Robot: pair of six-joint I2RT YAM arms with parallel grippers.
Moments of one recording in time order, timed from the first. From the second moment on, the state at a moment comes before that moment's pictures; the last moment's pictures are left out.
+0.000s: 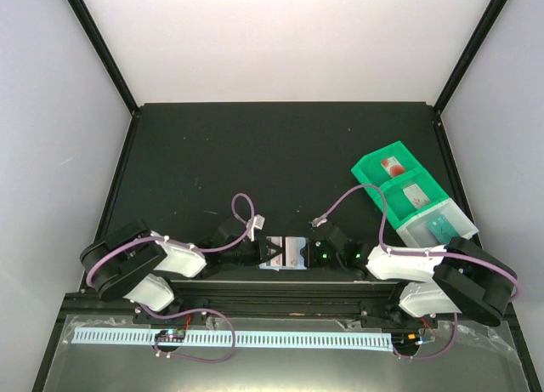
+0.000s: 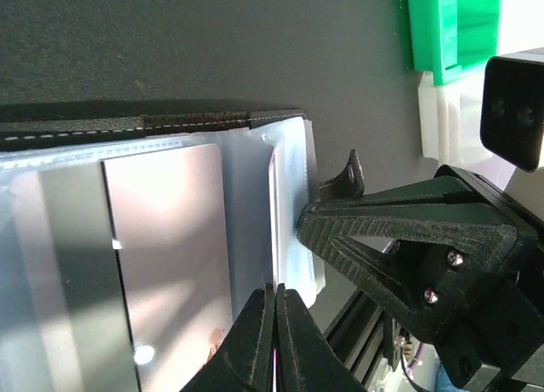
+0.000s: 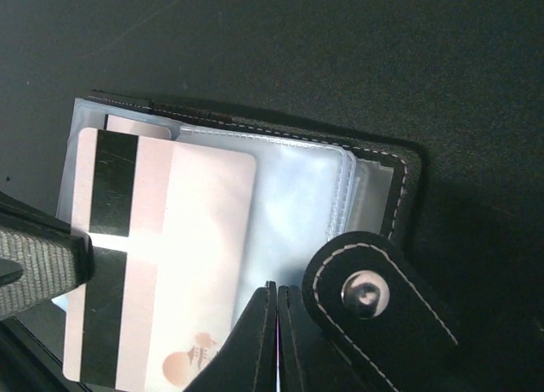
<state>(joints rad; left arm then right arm) -0.86 1.49 0.25 0.69 0.38 -1.12 0.97 1.30 0.36 0.09 -0.03 0.84</state>
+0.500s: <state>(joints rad) -0.84 1.16 0.25 0.38 0.28 -1.04 0.97 1.20 0.41 -0.10 0.03 0.72</state>
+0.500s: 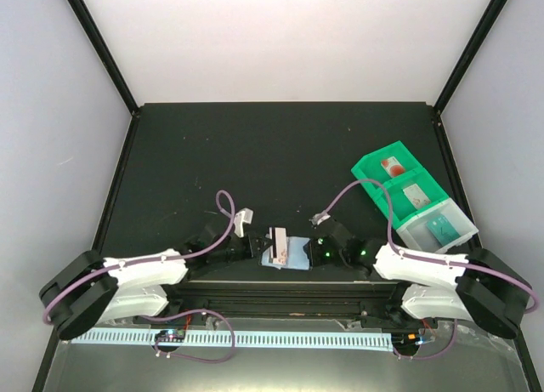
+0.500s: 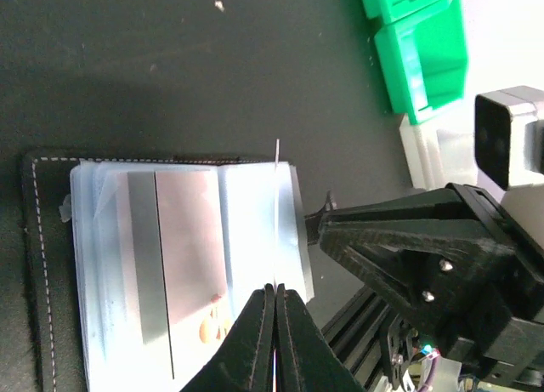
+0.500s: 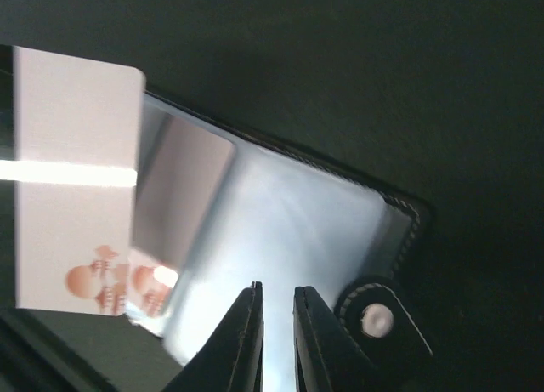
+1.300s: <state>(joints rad) -0.78 0.58 0.25 -0.01 0.18 -1.22 1.18 0.79 0.30 0.26 0.03 -0.28</state>
